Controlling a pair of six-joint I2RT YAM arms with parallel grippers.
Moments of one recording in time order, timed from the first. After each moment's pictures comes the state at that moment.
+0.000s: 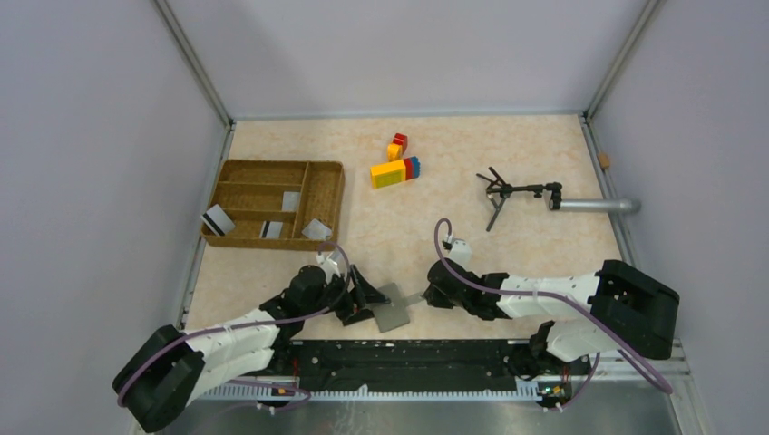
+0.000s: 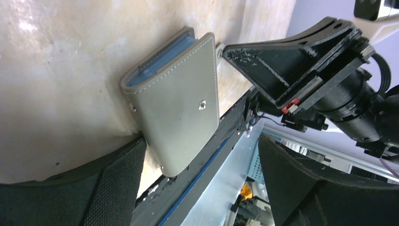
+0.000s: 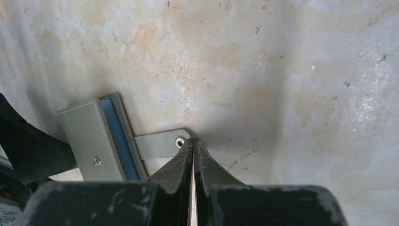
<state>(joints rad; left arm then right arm) -0.69 0.90 0.04 0.33 0.43 -1.24 1.10 1.33 0.49 -0.05 0.31 1.08</state>
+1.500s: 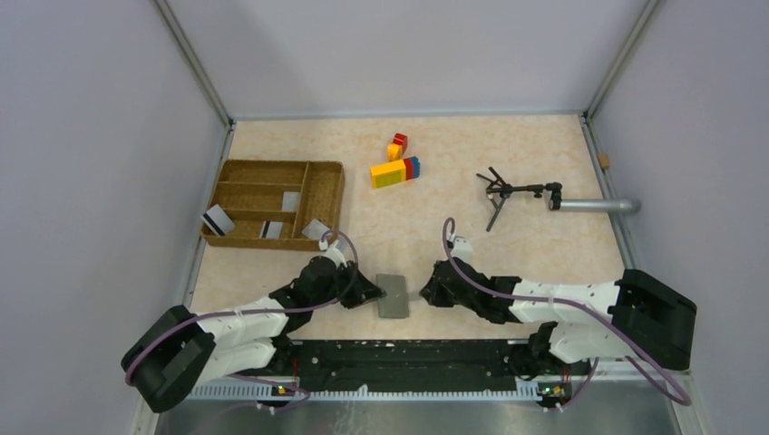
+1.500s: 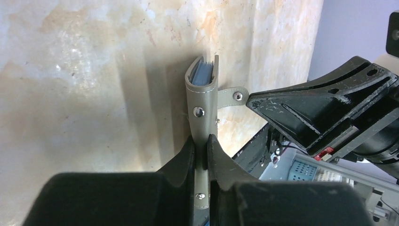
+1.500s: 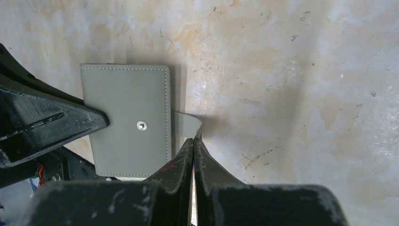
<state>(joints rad) -0.74 1.04 0.12 0.39 0.25 -1.13 1.10 1.22 0.44 0.02 0.27 1.02</state>
